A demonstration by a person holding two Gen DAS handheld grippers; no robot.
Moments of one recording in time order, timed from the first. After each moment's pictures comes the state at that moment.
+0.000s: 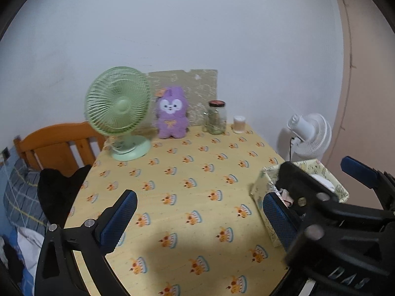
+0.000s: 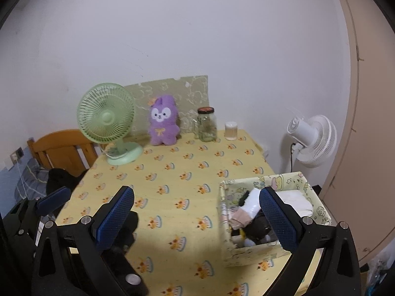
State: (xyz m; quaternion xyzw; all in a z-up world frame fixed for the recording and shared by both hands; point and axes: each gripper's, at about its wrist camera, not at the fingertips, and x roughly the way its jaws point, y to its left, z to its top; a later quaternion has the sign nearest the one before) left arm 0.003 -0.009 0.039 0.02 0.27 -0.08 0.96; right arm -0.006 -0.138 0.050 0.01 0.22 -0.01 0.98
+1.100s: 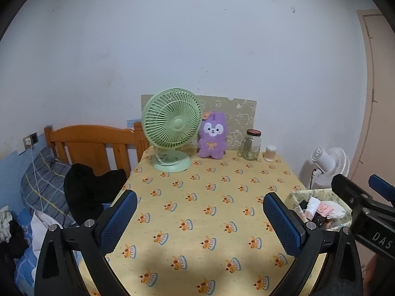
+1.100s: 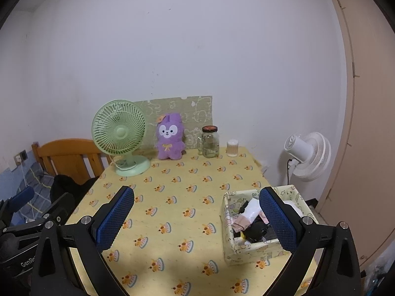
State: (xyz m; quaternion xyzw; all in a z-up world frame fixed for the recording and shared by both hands) left arm -0.045 0.060 0.064 -0.02 0.20 -0.01 0.98; right arm -0.052 -0.120 0.075 -0.01 0.18 -0.01 0.98
